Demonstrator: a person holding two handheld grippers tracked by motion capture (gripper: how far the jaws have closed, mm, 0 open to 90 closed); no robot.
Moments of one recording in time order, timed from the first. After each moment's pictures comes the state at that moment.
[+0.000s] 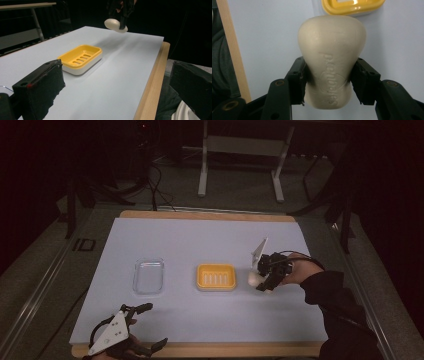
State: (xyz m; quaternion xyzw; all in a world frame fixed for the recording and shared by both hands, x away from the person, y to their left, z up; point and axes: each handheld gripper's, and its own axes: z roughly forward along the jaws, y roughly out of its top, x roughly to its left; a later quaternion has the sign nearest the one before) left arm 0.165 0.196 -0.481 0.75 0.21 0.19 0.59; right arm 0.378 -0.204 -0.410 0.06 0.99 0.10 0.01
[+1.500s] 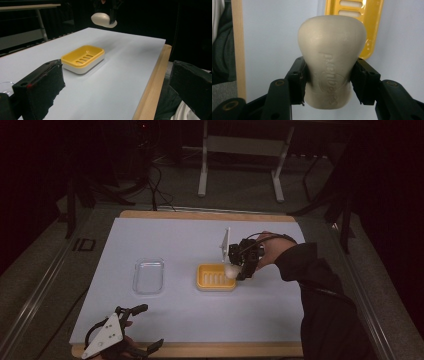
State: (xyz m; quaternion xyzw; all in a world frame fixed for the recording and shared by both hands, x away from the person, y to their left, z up) left arm 0.158 0.204 -0.480 0.74 0.23 0.20 0.60; right arm 0.392 -0.117 -0.376 -0.07 1.00 0.04 0.01
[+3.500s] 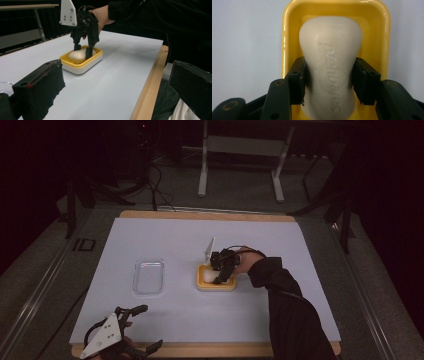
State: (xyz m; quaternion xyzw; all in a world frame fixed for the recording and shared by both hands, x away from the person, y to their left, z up) left arm 0.157 0.206 -0.480 0.74 0.22 0.19 0.60; right arm 0.435 -0.080 -0.482 -0.04 0.99 0.13 -0.02
